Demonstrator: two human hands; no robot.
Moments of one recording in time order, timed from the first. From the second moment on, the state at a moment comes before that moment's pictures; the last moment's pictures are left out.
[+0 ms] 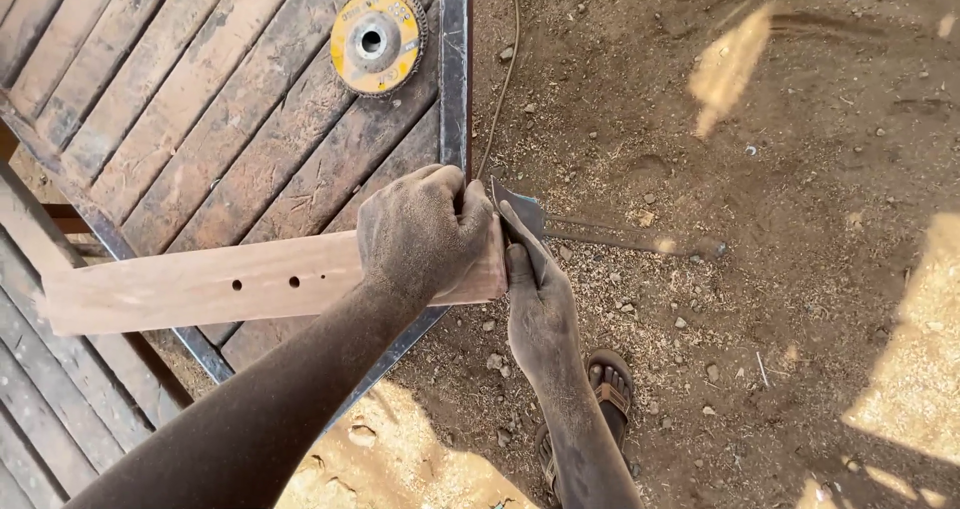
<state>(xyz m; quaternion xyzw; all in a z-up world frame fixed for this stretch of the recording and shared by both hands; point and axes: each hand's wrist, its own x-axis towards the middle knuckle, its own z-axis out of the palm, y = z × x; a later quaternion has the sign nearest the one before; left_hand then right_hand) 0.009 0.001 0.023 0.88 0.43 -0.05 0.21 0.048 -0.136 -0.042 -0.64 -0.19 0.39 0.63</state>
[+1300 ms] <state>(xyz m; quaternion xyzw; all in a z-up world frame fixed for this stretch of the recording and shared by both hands) -0.033 -0.033 0.001 0.98 0.19 0.08 -0.01 0.035 -0.419 -0.205 -0.70 0.28 0.55 0.37</state>
